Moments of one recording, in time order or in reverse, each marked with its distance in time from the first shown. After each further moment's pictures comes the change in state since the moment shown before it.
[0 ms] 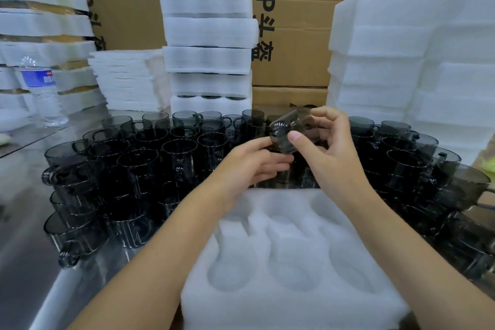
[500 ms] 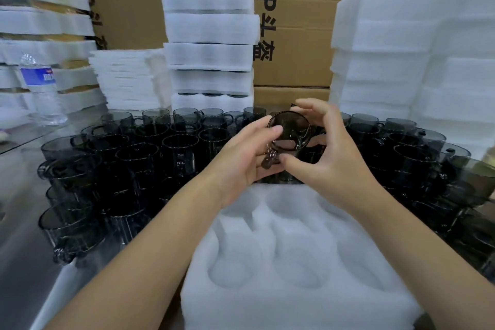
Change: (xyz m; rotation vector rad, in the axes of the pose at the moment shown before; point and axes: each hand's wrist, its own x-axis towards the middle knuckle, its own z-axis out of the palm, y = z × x) left_hand -0.003 0.006 -0.004 -0.279 -0.020 0.011; right_hand -0.010 -0.008 -0.001 -0.278 -0.186 -0.207
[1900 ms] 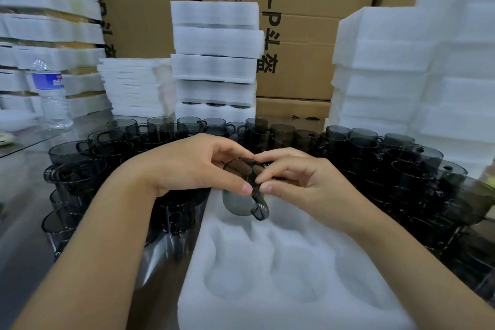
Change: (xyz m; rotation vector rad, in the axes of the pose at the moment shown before) left_hand -0.043 0.062 -0.037 0.890 -0.174 -0.110; right_hand -0.005 -0.011 0.006 0.298 -0.387 0.126
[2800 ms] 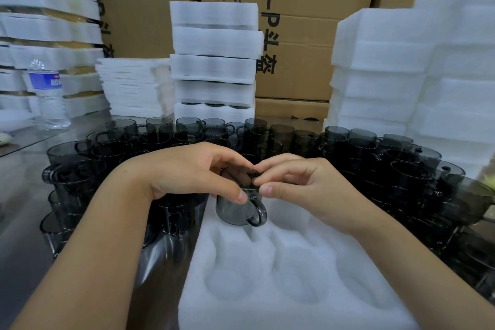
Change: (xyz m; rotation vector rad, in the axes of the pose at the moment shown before) left_hand -0.005 0.003 0.000 0.038 -0.075 -0.023; right_hand 0.001 -0.001 -0.002 0.097 -0.018 0.106
